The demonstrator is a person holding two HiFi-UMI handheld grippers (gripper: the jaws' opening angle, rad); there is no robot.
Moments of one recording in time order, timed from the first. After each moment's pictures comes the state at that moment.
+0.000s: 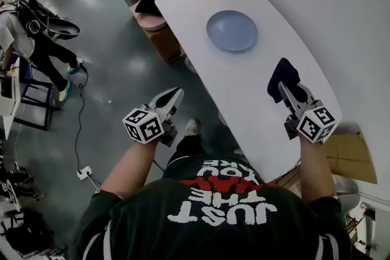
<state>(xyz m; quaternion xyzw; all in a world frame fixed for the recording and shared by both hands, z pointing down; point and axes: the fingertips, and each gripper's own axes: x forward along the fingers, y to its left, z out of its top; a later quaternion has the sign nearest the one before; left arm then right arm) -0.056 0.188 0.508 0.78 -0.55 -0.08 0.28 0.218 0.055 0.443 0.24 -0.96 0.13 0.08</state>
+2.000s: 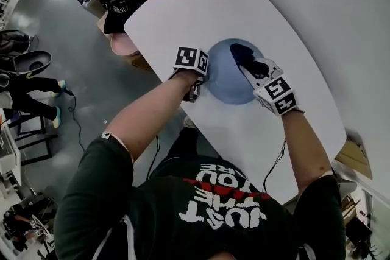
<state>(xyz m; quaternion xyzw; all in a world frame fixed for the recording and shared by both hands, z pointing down) -0.117 -0.207 0.709 0.66 -0.43 0.27 0.55 -0.022 -0.217 0.577 0.17 -0.93 0.05 0.33</state>
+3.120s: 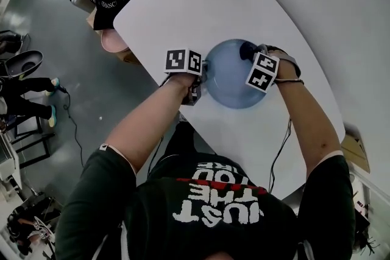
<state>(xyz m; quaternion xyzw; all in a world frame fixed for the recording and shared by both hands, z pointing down) -0.096 -0.208 0.713 0.66 -0.41 0.17 0.61 0.036 -0.267 0.701 0.04 -0.73 -0.14 0.67</state>
